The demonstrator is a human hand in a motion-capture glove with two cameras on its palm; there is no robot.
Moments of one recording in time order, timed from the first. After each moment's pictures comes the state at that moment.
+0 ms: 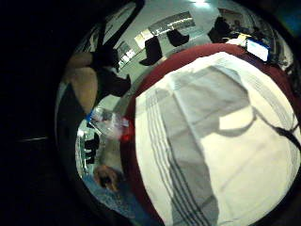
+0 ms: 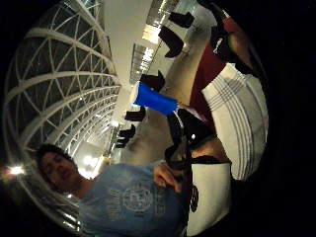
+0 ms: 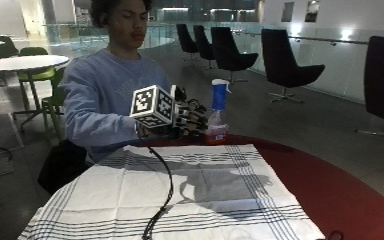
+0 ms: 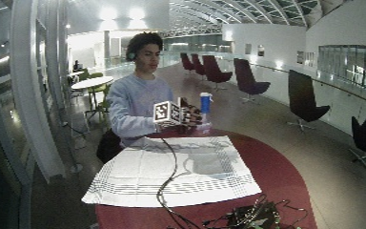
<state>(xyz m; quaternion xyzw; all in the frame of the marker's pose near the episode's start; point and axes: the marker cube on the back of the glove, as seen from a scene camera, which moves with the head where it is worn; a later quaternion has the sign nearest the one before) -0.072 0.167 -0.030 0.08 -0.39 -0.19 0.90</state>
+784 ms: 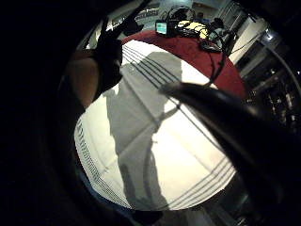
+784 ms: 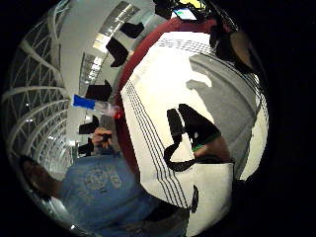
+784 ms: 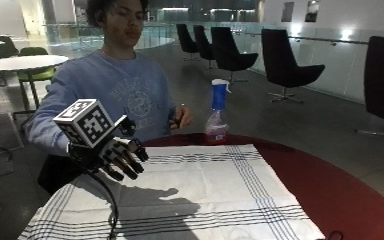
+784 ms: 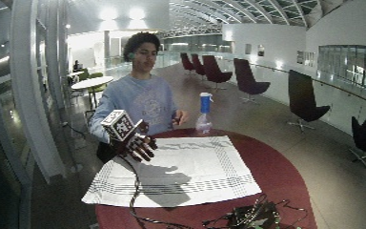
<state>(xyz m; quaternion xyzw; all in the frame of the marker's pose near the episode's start) 0.142 0.195 -0.010 0.07 -0.16 -0.07 0.98</state>
